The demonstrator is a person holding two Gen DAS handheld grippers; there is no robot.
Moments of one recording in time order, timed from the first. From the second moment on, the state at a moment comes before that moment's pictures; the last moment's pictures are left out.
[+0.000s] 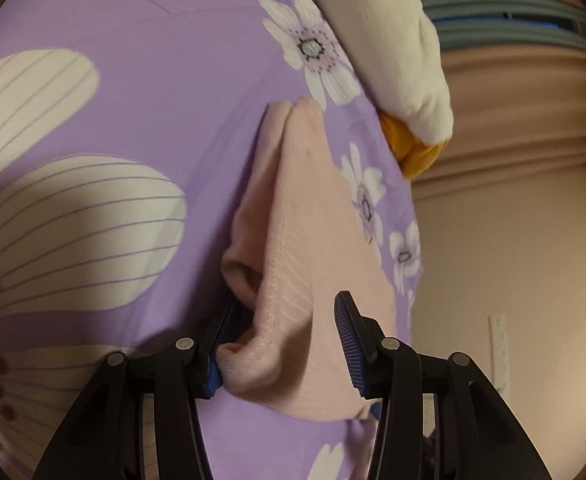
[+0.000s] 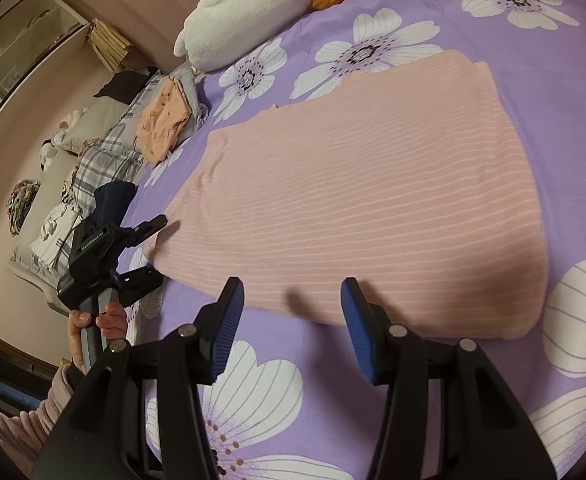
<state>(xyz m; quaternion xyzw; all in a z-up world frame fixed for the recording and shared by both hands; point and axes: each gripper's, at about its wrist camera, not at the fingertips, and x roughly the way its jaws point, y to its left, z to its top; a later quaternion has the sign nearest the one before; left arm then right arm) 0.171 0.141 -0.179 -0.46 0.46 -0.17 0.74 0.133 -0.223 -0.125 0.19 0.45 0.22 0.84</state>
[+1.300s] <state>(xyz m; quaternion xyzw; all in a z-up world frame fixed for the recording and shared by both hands) 0.179 0.121 -0.140 -0.31 0.48 -0.17 0.80 0.279 -0.109 -0.134 0.03 0.50 0.15 0.85</state>
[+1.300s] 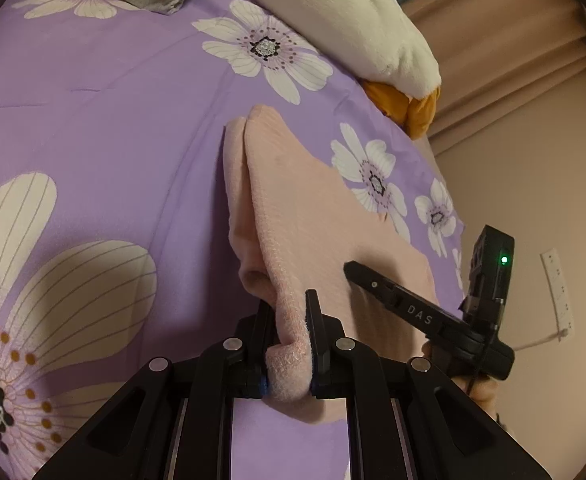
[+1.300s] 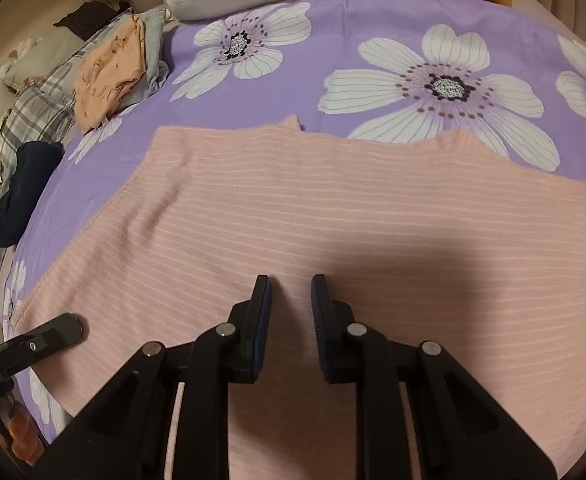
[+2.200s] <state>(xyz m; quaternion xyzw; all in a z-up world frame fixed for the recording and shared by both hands) 0.180 0.105 -0.126 -0.27 0.50 -0.14 0.81 0.188 -0.101 -0.140 0.01 0.52 0.24 0.82</state>
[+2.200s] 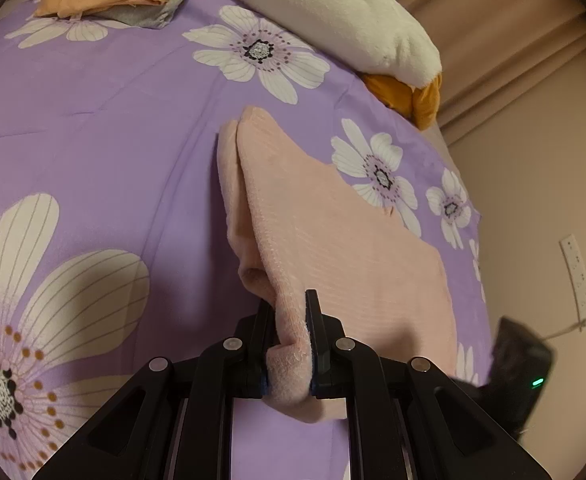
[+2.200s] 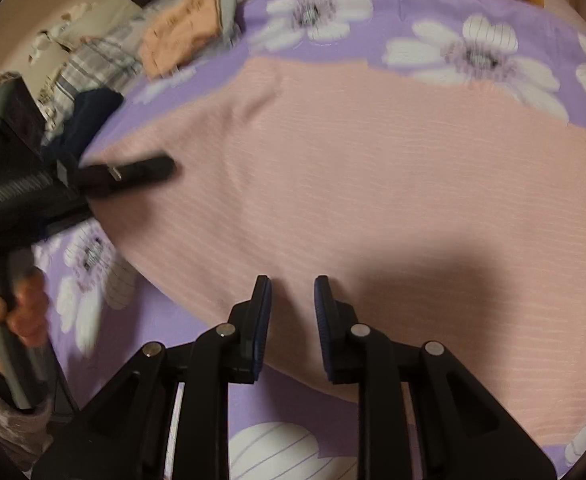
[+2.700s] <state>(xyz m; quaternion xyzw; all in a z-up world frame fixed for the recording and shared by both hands) 0.196 0.047 -0.085 -0.20 0.48 -0.17 0.84 0.177 -0.191 -0.109 0.15 0.45 0.22 0.85</state>
